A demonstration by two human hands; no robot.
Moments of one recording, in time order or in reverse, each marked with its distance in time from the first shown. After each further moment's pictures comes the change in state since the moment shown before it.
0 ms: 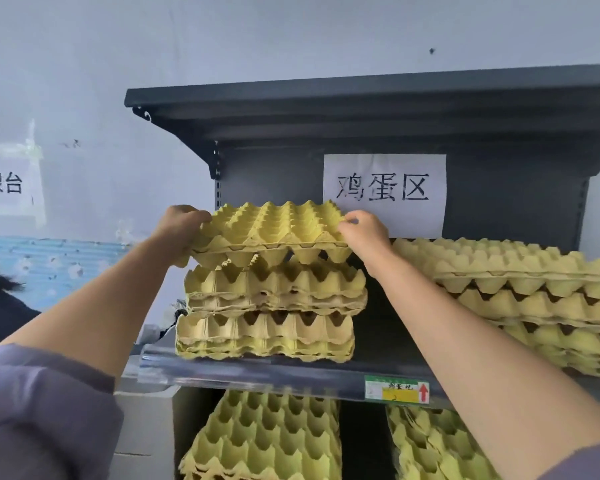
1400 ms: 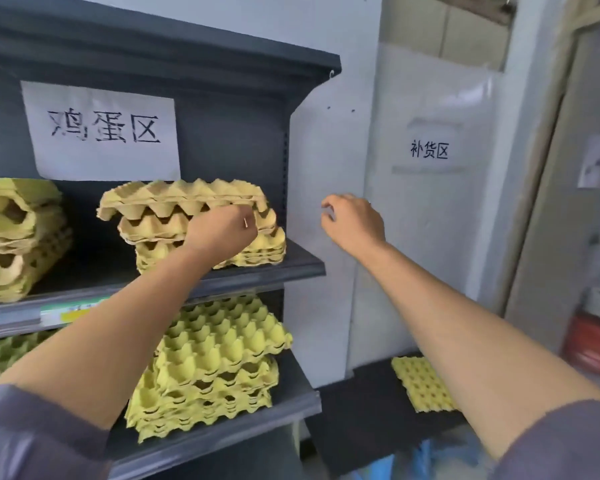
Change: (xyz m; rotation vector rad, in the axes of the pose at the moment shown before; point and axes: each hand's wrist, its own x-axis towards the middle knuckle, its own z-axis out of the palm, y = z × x) left_hand -0.358 0.155 0.354 0.528 -0.389 0.868; right_hand -0.158 0.211 -0.419 -0.901 0.281 -0.081
